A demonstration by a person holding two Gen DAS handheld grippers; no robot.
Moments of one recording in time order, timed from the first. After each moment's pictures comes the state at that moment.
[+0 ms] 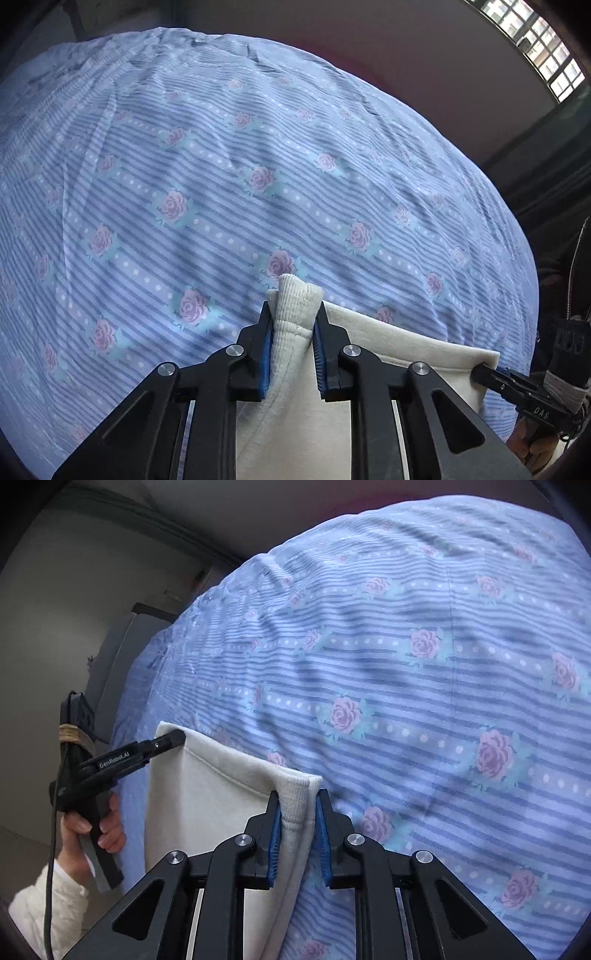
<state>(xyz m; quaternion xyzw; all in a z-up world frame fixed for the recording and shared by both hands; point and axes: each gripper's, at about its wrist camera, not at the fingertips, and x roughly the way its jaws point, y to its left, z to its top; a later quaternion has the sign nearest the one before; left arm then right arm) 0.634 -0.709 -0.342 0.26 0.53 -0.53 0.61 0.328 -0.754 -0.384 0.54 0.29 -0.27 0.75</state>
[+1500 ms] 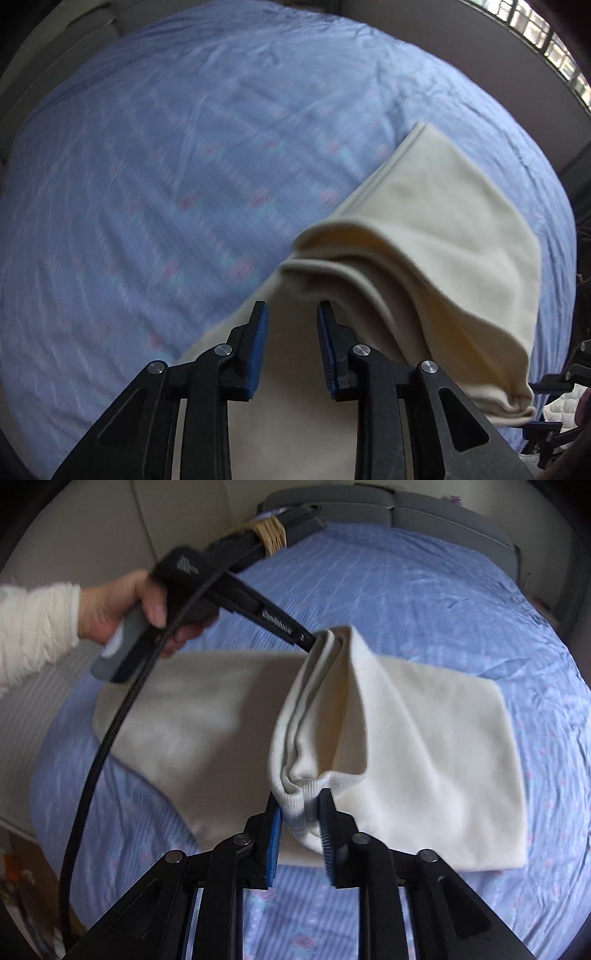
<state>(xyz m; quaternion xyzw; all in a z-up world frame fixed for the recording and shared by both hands) 0.627 -0.112 -0.303 0.24 0.53 -0.34 0.74 0.391 -0.177 -0.263 -0.01 0.49 0.12 0.86</state>
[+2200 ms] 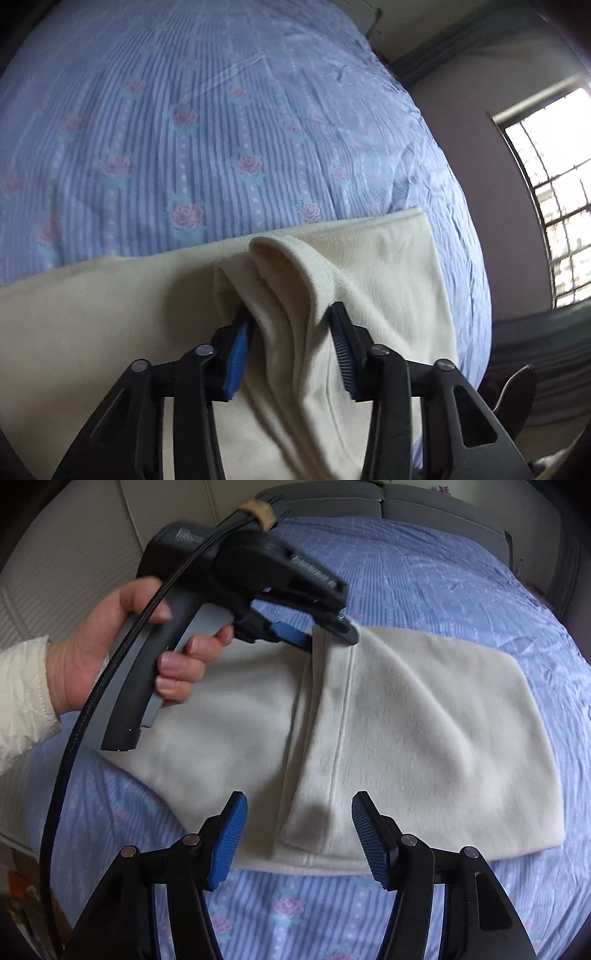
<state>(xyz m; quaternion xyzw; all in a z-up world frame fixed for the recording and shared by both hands) 0.637 -0.104 -0.342 -0.11 0.60 -0.32 0.72 0.401 -0.165 -0.300 0.02 0.49 0.10 0.86</state>
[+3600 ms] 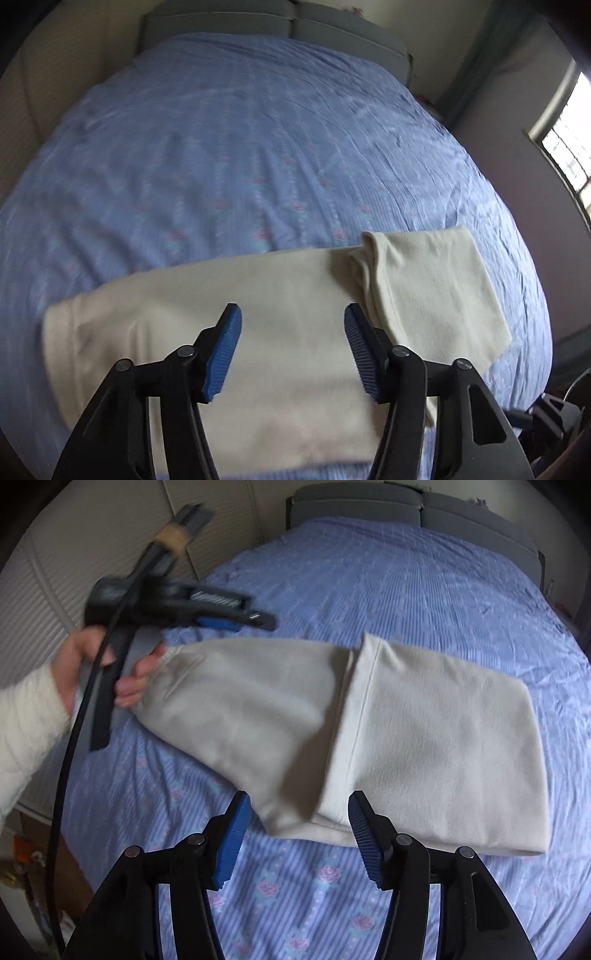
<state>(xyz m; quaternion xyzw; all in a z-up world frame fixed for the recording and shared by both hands) 0.551 0.040 -0.251 -0.04 0.50 -0.18 0.84 0.371 -0.152 -0.215 -0.01 0.49 0.16 0.86</state>
